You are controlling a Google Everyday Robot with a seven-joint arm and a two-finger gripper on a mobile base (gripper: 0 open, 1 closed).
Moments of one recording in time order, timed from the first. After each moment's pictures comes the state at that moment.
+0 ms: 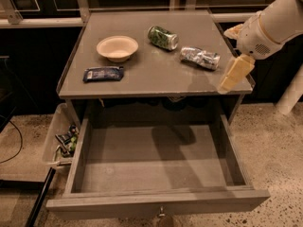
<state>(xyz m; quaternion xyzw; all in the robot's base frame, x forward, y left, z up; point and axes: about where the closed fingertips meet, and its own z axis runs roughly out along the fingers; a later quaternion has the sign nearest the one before) 0.593 -0.218 0.918 -0.59 0.75 0.02 0.29</state>
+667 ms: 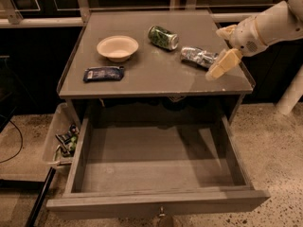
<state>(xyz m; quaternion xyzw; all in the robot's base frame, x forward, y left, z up) 0.662 -0.213 0.899 -0.55 0.74 0.12 0.38</state>
